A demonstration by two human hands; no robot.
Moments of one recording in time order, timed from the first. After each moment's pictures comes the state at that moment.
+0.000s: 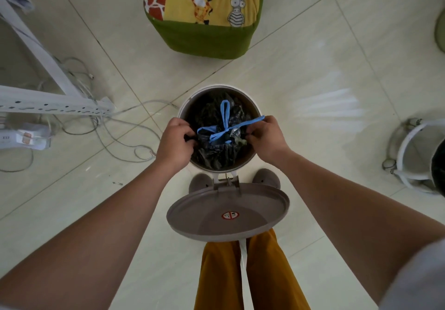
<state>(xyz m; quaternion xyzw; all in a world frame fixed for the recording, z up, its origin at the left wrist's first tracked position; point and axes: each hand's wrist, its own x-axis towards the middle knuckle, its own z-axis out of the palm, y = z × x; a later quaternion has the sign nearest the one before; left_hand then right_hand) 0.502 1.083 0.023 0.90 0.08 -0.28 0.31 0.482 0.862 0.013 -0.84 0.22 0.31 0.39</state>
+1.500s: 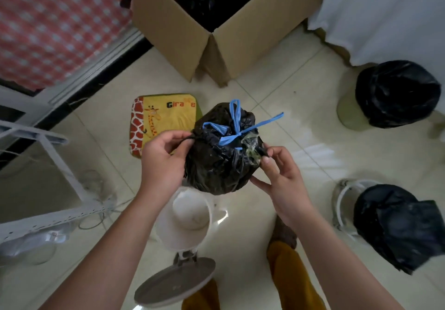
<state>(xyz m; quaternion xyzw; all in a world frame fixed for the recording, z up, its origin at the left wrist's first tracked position) 0.654 0.860 0.331 0.82 0.11 -0.09 0.56 0.563 0.669 0.298 -0.54 0.28 0.06 0.79</state>
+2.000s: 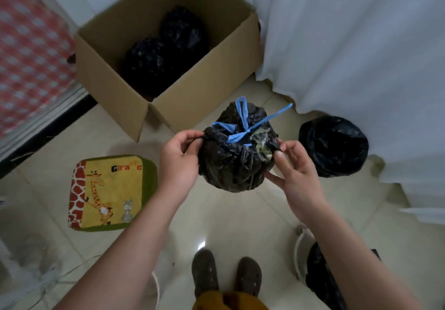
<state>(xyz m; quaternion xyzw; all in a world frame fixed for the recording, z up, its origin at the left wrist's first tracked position) 0.787 0.622 0.334 0.75 0.10 -0.13 0.64 0.689 0.441 0.346 -0.58 0.31 -0.02 0.75</state>
